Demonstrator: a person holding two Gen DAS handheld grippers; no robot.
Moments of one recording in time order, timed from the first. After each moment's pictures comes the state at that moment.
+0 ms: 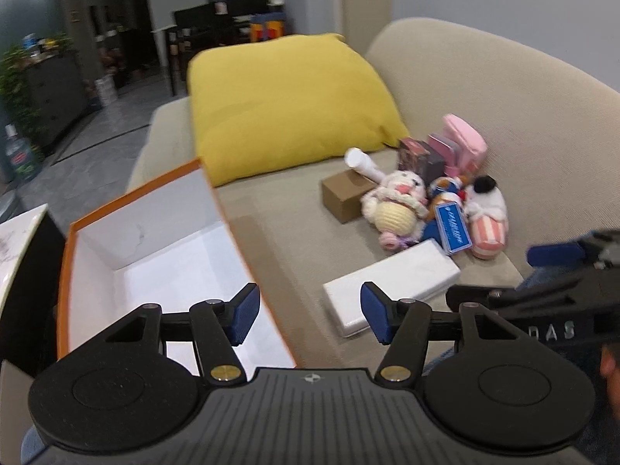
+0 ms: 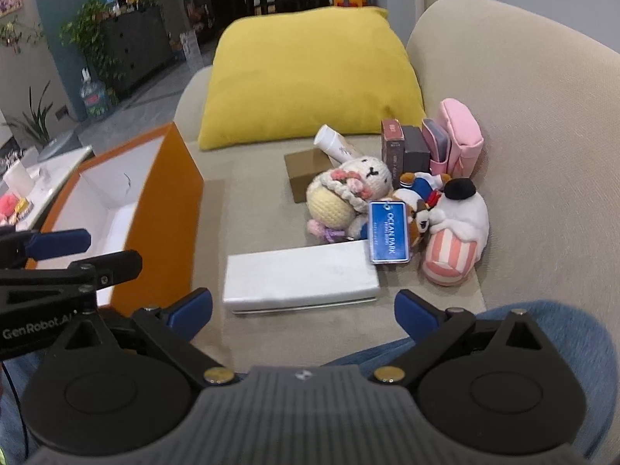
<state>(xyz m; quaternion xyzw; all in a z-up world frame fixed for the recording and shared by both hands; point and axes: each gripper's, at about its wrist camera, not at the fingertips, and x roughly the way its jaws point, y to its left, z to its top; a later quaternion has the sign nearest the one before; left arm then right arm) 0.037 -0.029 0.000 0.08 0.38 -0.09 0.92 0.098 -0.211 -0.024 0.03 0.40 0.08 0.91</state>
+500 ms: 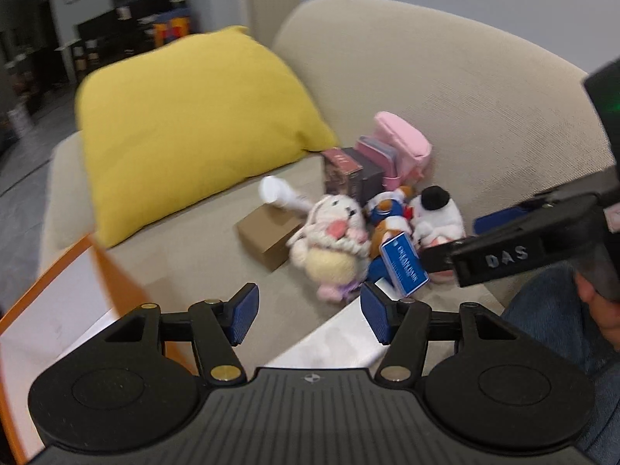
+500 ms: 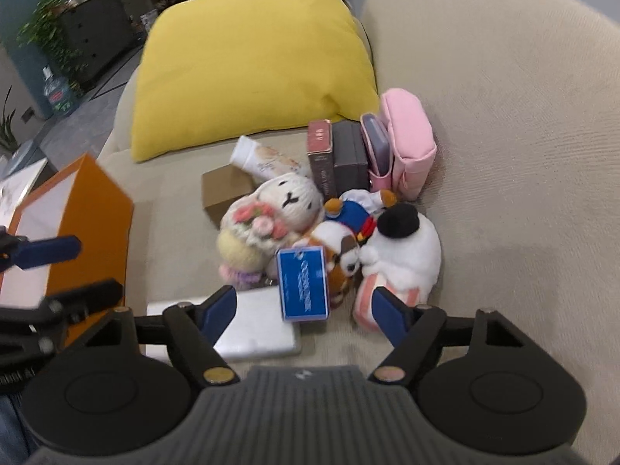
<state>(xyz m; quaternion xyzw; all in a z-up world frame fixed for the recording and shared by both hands) 0.133 -0.079 -0.004 0.12 0.40 -0.23 0.88 0.196 -0.276 -0.029 0.07 0.46 0.04 0.88</state>
